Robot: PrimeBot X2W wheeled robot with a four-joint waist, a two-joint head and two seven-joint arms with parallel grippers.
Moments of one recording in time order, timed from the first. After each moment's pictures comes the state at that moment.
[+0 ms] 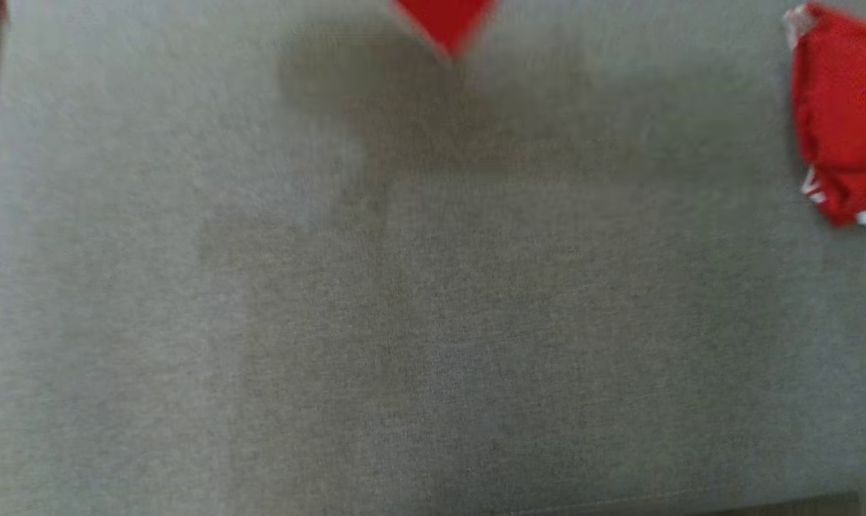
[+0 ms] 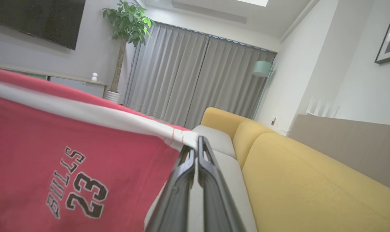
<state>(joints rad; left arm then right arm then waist) -1.39 0.39 -0.54 0.65 -0.83 -0.08 0.02 -1.32 -0.28 0.30 0.63 0.14 0.13 -0.10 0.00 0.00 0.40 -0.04</state>
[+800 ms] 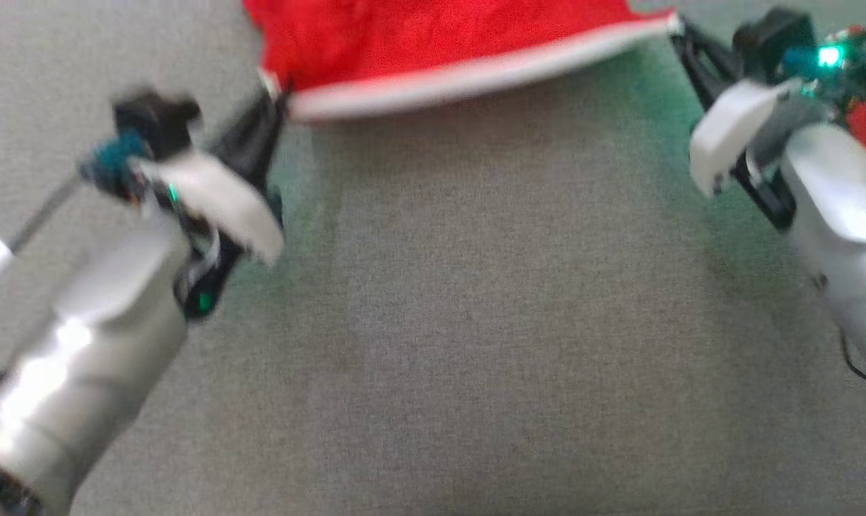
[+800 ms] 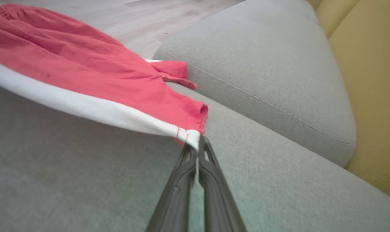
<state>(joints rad) -0.97 0.38 -1.00 0.68 -1.01 -0.13 -0.18 -1.05 -0.34 0.78 0.99 0.39 0.13 -0.16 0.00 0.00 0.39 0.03</state>
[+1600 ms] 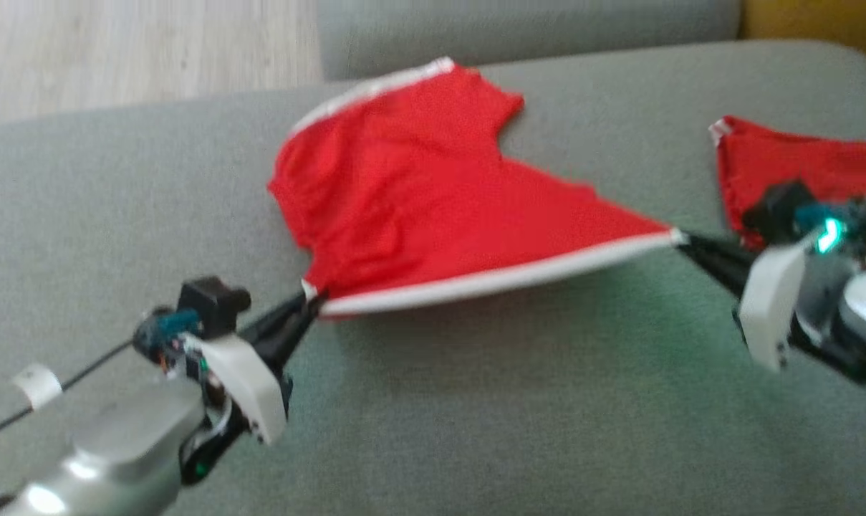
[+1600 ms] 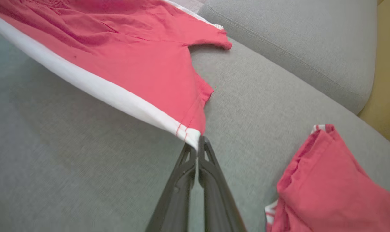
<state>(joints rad) -0.72 0.52 -1.29 0.53 -1.05 -0.13 -0.20 -0.86 -0.80 1.29 0.41 0.87 0.13 0.08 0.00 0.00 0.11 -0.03</state>
